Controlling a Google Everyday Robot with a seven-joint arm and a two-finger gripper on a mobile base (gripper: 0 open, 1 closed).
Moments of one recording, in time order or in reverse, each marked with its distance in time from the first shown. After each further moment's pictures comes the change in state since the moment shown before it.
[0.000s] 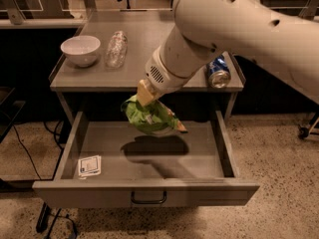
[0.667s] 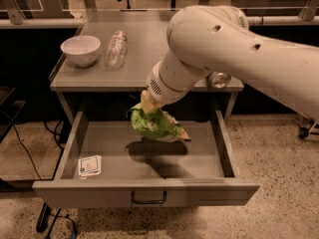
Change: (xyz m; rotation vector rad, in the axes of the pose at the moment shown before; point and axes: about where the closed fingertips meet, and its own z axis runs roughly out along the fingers) arm 0.017 -0.019 0.032 0.065 0.015 0.087
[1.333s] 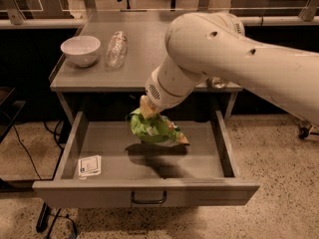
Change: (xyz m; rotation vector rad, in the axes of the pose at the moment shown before) arm 0.008 0.006 0.011 -0.018 0.022 0.020
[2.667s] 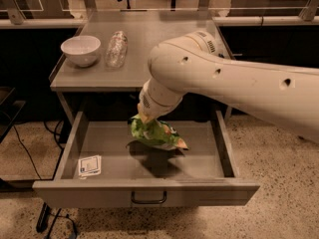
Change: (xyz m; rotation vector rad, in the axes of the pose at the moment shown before) arm 0.001 -0.018 0.051 0.095 0.025 0.074
